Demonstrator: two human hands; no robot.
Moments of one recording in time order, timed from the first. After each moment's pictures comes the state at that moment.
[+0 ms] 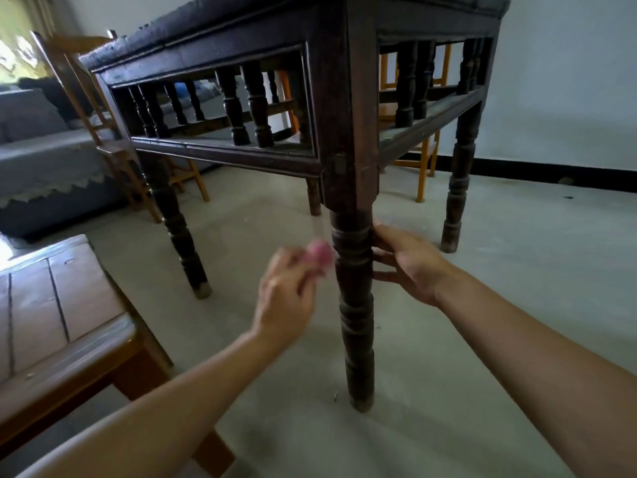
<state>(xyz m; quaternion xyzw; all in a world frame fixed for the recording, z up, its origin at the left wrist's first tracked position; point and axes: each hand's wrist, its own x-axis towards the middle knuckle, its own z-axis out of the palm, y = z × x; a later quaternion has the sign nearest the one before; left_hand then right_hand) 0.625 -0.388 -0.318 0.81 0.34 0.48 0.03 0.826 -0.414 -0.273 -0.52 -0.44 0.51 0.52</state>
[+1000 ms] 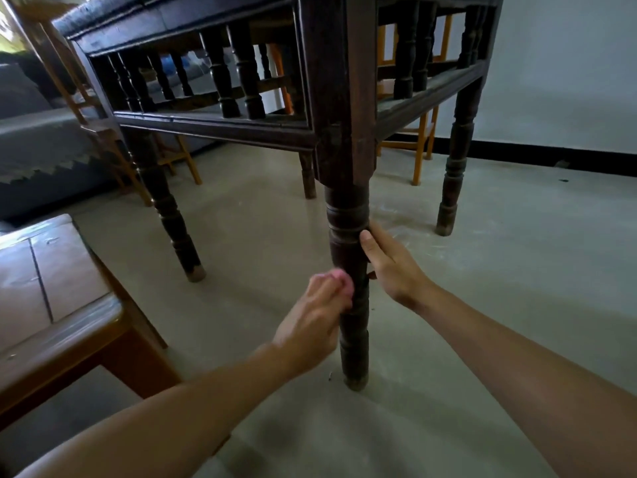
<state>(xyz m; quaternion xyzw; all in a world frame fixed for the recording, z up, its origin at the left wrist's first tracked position) 0.636 -0.402 -0.375 0.93 0.21 0.30 0.00 0.813 -0.421 -0.322 -0.55 -0.58 0.35 0.49</state>
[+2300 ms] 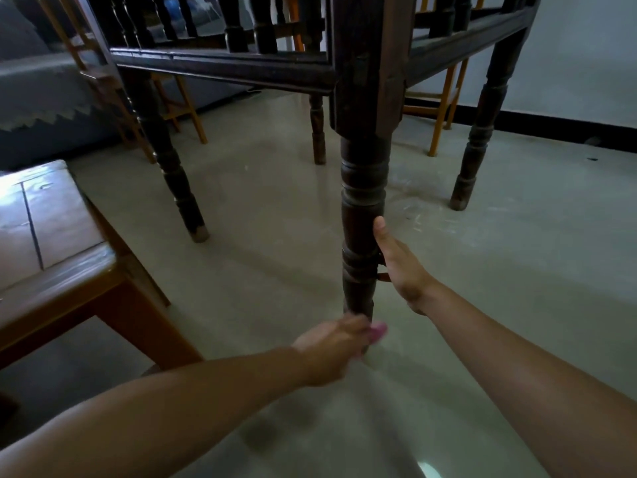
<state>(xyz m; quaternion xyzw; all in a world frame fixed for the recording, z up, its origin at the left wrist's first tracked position) 0.639 -0.423 -0.462 0.96 0.20 0.19 0.09 0.803 -0.429 -0.360 -0.56 -0.49 0.49 0.47</state>
